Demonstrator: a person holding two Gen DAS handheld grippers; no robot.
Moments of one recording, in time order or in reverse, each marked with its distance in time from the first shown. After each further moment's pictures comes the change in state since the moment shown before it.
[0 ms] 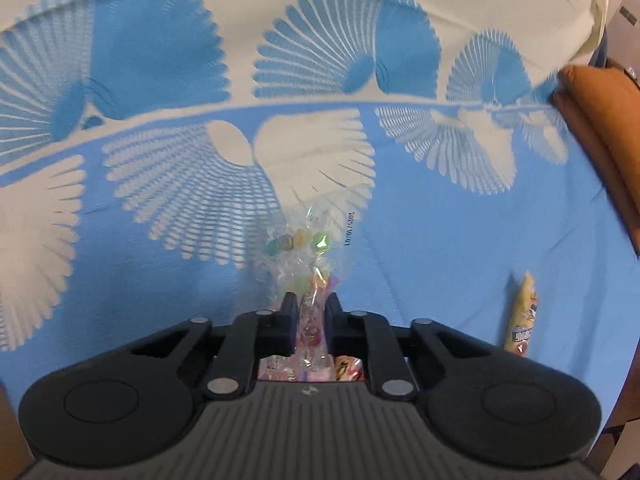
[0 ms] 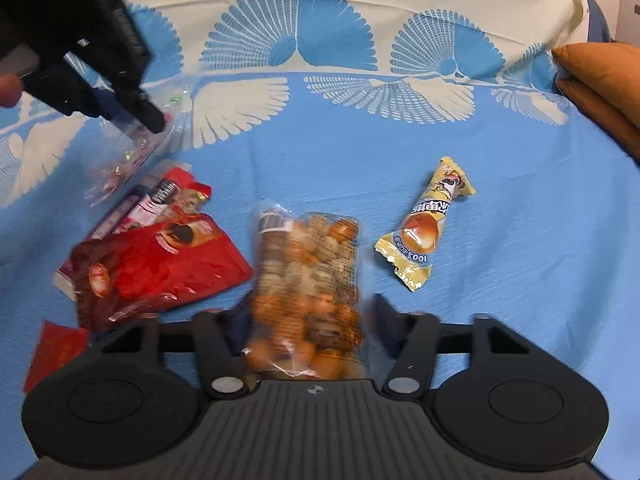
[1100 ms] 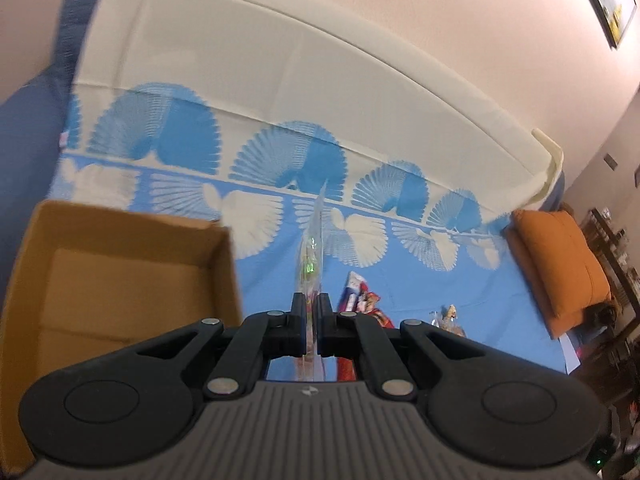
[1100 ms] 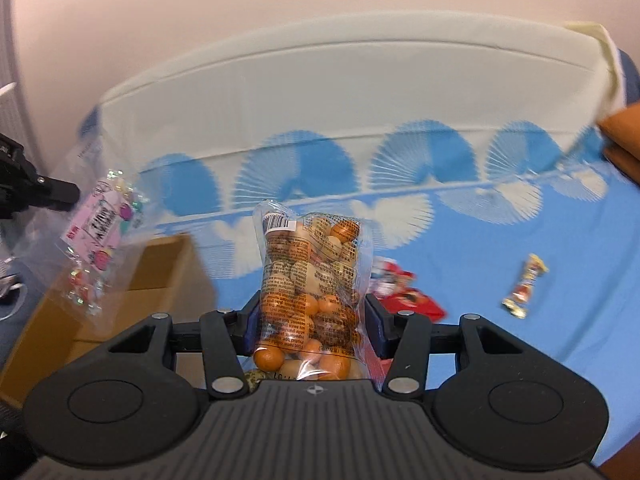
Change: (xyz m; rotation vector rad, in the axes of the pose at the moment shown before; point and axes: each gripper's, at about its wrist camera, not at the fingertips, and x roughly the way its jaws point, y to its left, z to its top) left arm -0.387 0.147 -0.196 -0.280 -0.318 -0.059; right arm -0.258 0.121 0.013 -0.009 -0.192 0.291
